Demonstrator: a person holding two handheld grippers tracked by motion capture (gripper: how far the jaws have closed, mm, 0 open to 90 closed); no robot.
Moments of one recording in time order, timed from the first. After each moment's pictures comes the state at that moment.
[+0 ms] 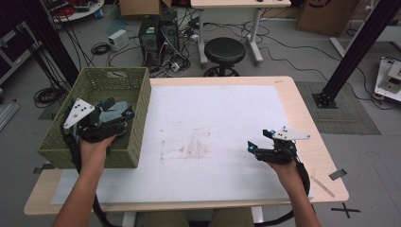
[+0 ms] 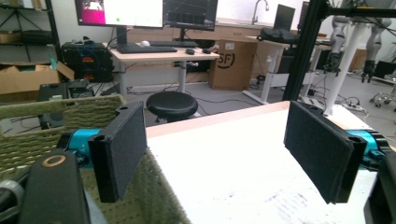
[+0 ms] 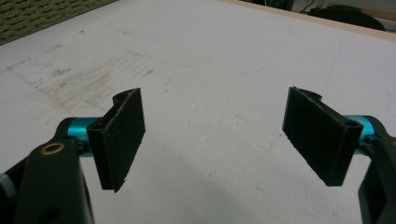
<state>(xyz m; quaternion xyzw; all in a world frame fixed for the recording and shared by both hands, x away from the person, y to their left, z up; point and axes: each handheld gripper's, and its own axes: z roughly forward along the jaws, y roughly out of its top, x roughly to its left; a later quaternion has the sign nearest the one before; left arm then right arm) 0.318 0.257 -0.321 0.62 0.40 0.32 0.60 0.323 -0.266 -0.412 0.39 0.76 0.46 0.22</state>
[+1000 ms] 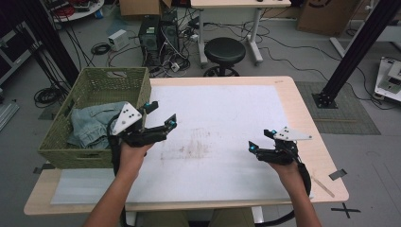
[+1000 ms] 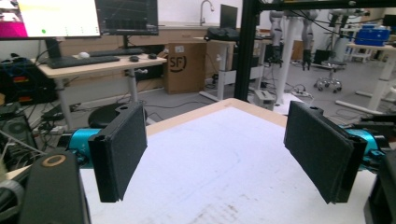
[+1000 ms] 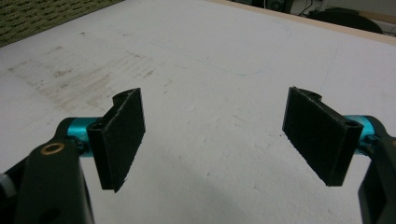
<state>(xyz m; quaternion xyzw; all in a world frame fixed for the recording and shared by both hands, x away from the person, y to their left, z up) 0.317 0.157 -0.334 0.66 0.31 0.28 0.63 0.320 -0.268 -0.411 0.39 0.76 0.47 0.23</state>
